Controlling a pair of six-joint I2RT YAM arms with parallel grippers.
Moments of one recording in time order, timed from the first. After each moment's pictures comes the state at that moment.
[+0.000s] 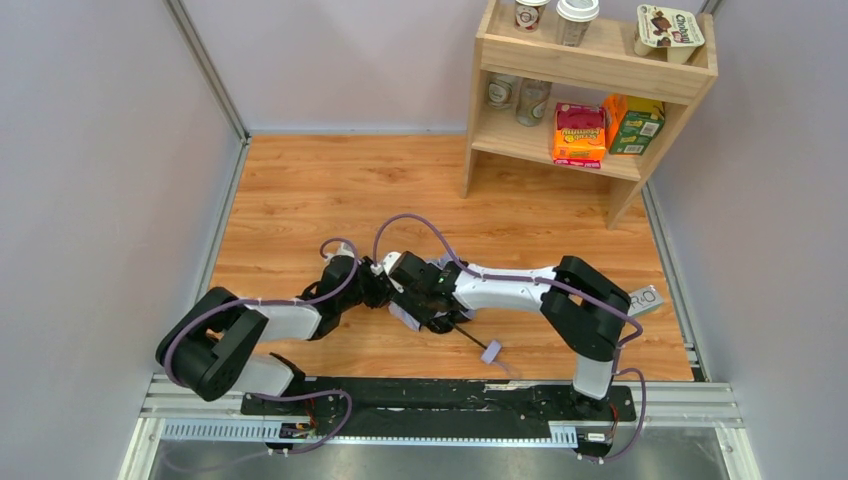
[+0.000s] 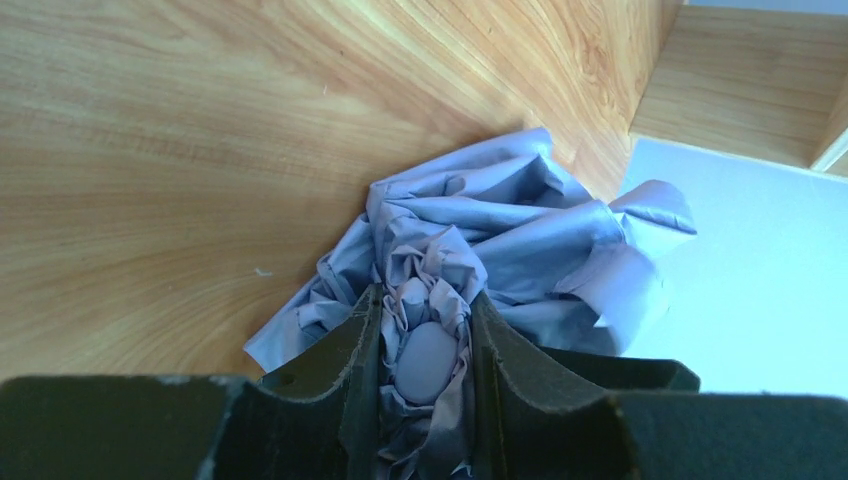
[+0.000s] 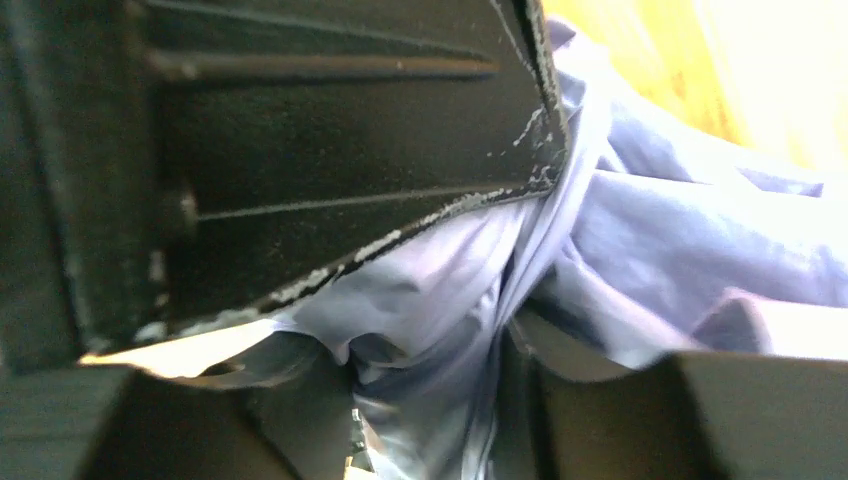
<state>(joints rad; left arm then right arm) -0.58 1.40 0.28 0.58 0.14 -1.31 1.07 1.84 1.16 -0.40 0.12 0.06</state>
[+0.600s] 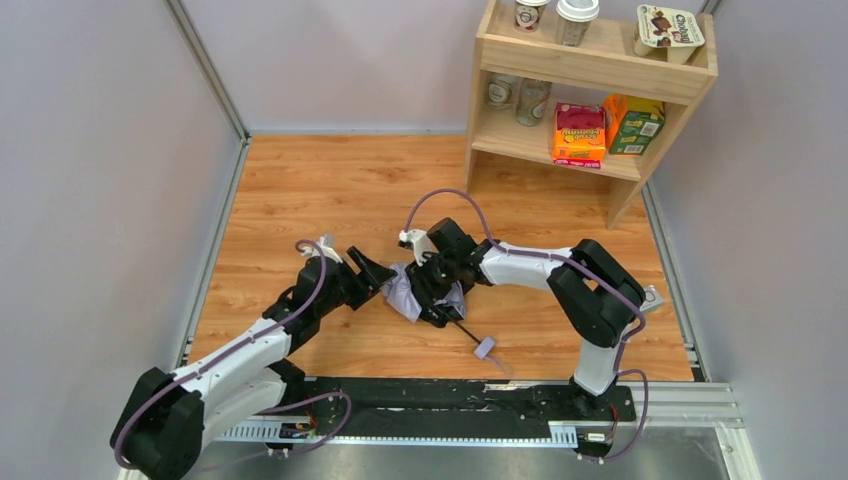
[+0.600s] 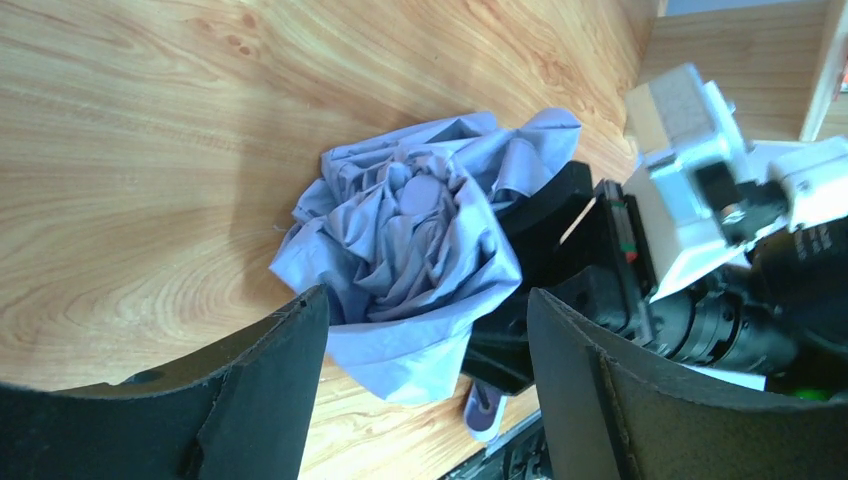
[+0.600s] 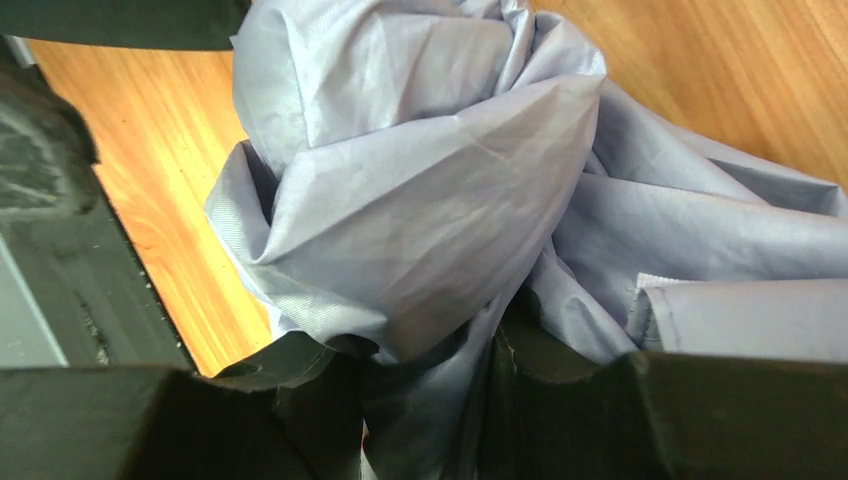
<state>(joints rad) -0.53 0.91 0.30 0.12 0.07 -1.13 0.83 1.82 1.04 -0.15 -0.43 0.10</state>
